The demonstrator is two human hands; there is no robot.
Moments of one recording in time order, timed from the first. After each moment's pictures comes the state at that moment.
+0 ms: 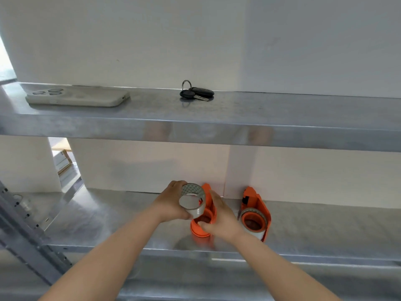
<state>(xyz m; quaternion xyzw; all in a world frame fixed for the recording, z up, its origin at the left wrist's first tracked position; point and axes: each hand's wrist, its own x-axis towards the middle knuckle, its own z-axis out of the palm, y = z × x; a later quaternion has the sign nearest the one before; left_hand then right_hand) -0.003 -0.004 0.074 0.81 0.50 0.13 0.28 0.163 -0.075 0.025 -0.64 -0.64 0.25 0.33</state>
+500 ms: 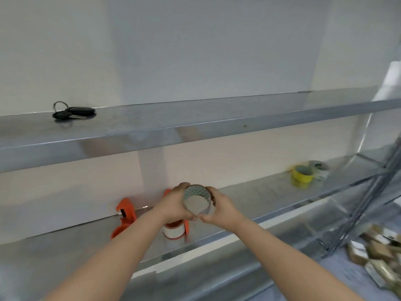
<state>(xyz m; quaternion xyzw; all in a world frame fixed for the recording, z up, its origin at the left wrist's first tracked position) 0.186 -0.097 0.108 0.90 0.31 0.10 0.30 0.314 -0.210 0.084 -0.73 -0.53 0.18 0.40</state>
